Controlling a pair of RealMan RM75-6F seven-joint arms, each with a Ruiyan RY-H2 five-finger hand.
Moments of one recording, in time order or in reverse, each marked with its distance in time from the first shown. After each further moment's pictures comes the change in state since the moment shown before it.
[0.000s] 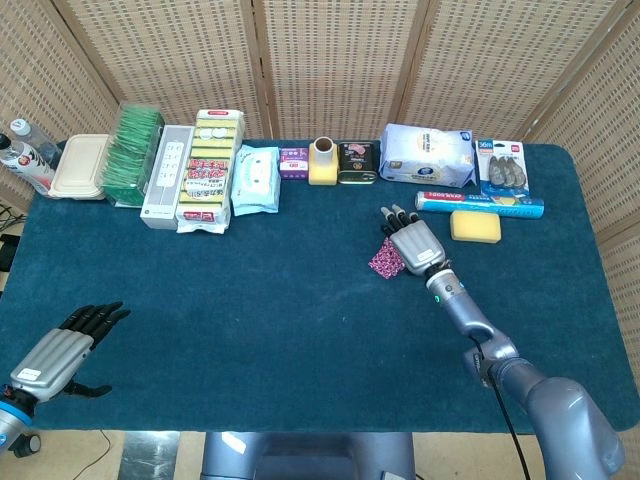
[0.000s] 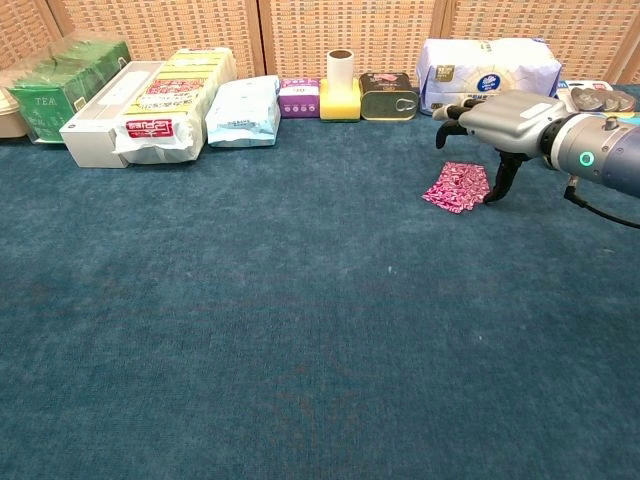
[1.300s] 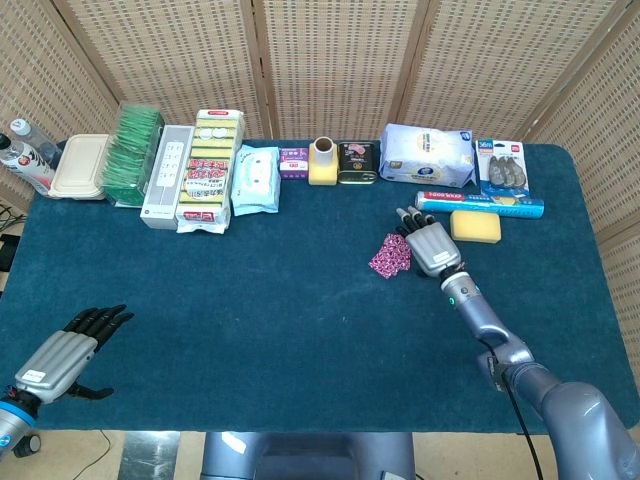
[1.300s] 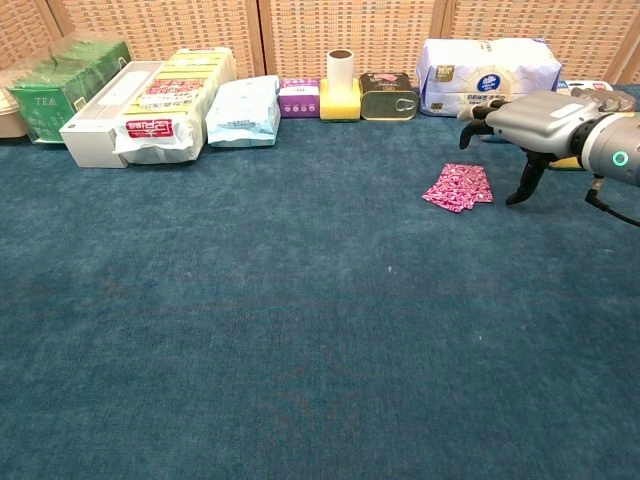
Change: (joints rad) left arm -0.003 -0.007 0.002 -0.009 -0.006 -0.014 0.028; right arm -0.048 0.041 0.003 -0.022 -0.011 0.011 0.041
